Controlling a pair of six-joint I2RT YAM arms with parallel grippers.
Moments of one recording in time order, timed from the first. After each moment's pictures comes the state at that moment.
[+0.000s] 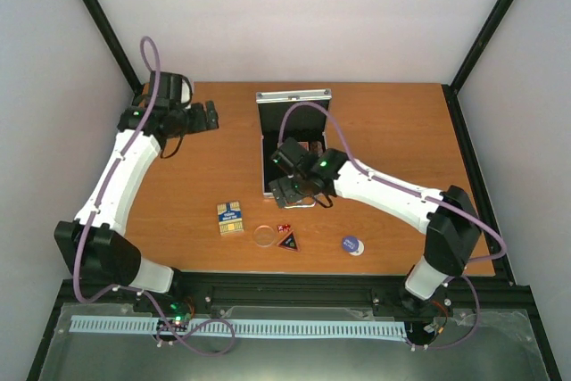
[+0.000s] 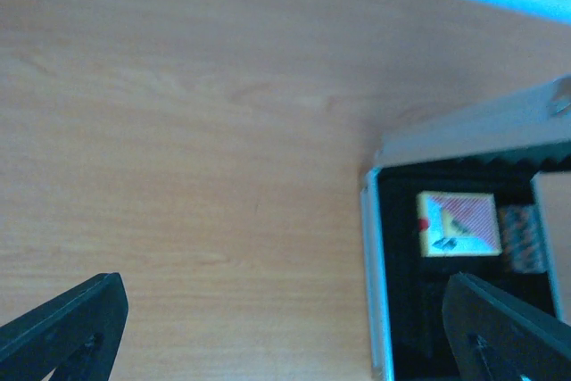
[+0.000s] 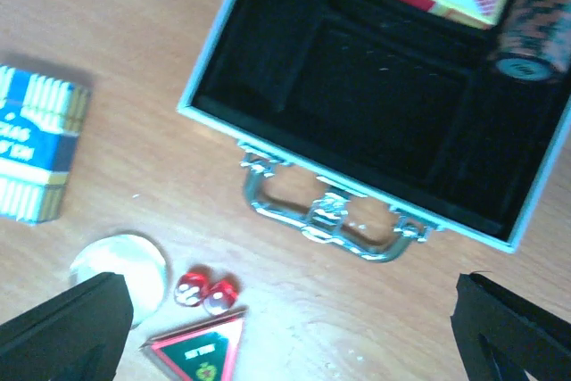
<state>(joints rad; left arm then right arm) -0.16 1.43 1.42 -0.85 0.03 -0.33 0.91 1.62 1.34 -0.83 0.17 0.41</state>
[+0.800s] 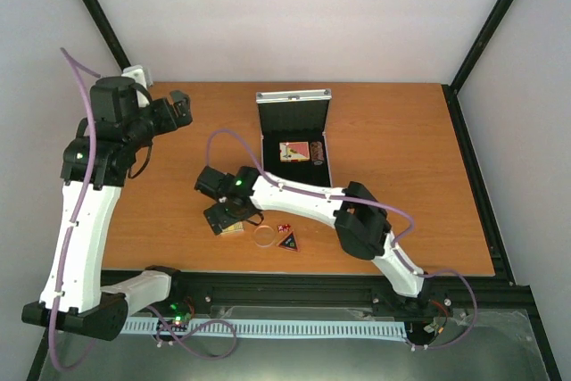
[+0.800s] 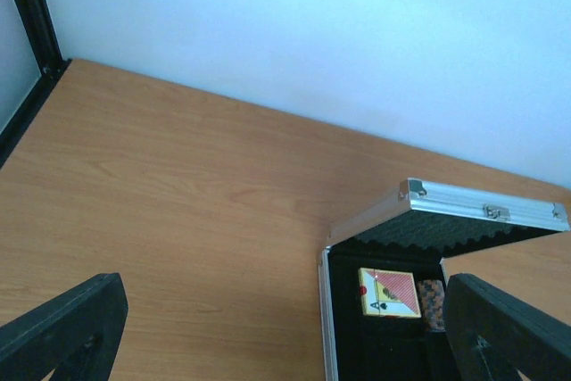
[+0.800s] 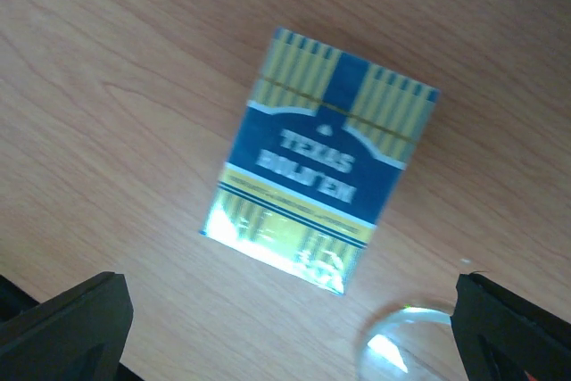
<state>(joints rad) -0.16 1.13 1.58 -0.94 -0.05 -0.40 1.17 2.19 1.92 -0.97 0.04 0.57</state>
